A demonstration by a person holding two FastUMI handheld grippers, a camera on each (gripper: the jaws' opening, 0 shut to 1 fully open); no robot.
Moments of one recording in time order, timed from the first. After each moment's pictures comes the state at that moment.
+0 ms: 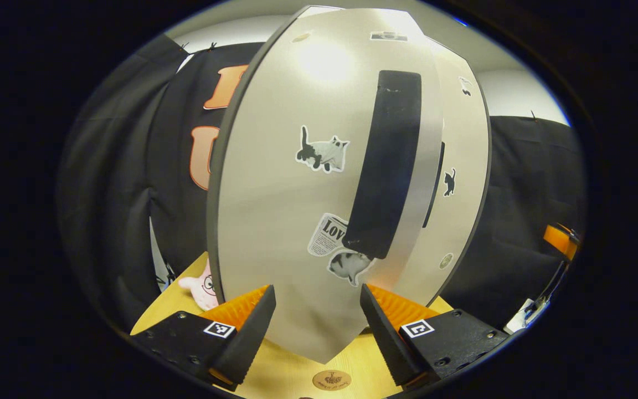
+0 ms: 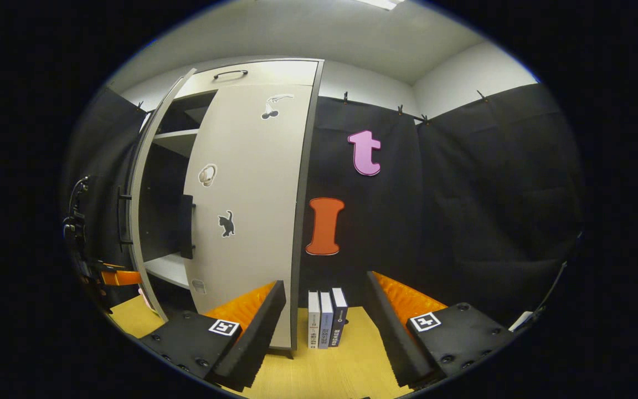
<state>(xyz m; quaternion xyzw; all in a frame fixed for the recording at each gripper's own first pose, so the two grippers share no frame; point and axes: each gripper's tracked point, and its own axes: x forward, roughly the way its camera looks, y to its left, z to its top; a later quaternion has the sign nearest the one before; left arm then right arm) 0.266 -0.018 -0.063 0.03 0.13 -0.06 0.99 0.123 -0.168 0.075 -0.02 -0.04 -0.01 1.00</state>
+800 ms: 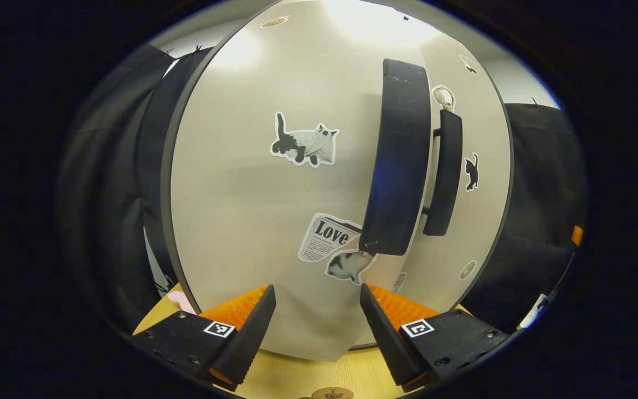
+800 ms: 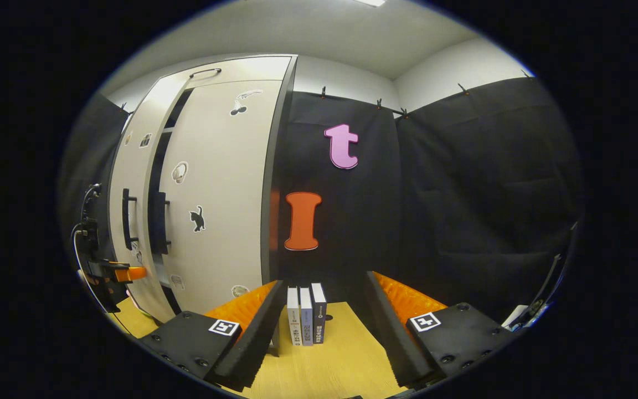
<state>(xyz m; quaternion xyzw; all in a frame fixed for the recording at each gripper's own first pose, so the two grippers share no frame) 0.290 -0.031 -0.065 0.05 0.12 -0.04 0.99 0.126 -0.212 0.062 0.00 -0.02 -0.05 1.00</state>
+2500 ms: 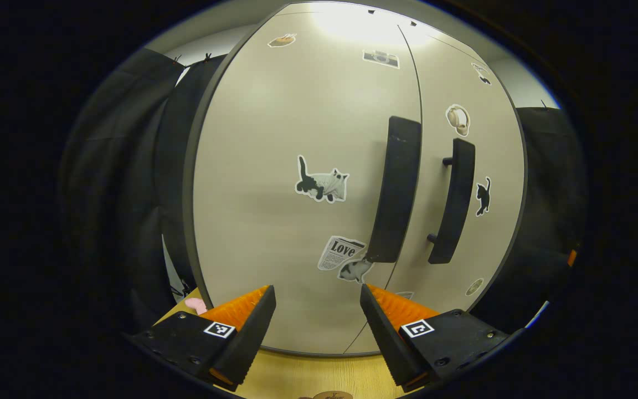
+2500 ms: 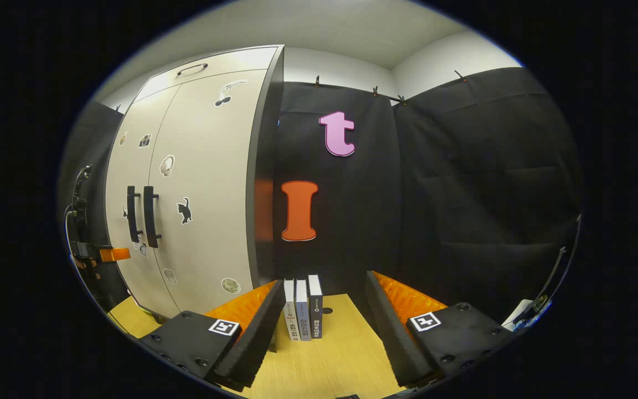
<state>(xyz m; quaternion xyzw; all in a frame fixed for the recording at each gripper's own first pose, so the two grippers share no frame) 0.239 -0.012 -0.008 0.05 0.09 0.00 0.99 0.144 -0.232 0.053 0.01 0.00 -0.04 1.00</state>
